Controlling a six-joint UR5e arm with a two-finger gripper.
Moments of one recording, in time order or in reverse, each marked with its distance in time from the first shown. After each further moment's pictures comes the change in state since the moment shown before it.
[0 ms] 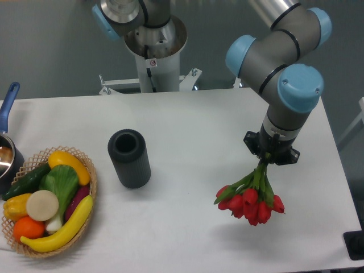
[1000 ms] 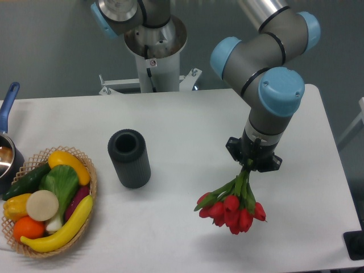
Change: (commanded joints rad) arm -0.042 0.018 -0.018 0.060 -0.164 -0.061
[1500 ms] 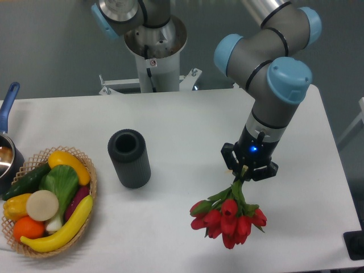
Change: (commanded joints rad) arm 0.029 0.028 -0.064 0.155 -0.210 -0.051
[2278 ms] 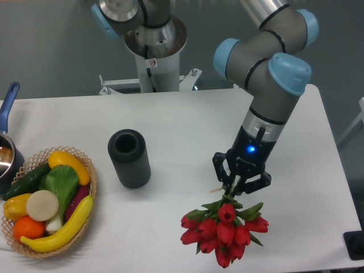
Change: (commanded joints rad) arm 0.012 -0.015 -0.066 0.274 -0.305 -0.098
